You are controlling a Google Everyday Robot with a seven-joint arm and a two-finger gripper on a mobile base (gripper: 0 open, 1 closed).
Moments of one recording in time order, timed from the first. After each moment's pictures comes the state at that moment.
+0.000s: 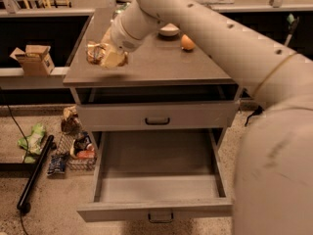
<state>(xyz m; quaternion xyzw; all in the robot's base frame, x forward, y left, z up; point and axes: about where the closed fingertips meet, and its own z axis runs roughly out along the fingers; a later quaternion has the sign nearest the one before) 0.686 0.144 0.887 -0.71 0.59 0.11 0.37</state>
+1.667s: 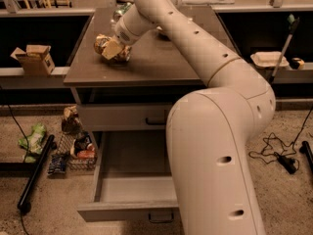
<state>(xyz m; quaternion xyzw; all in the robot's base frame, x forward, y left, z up) 0.813 0.149 0.845 -0.56 0.73 0.16 0.36</state>
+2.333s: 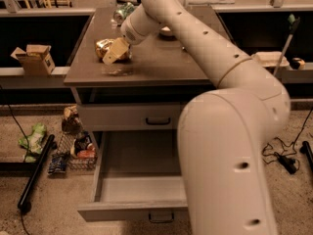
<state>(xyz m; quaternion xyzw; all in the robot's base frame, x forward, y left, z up) 0.815 0.124 0.849 -0.53 0.75 0.16 0.37</state>
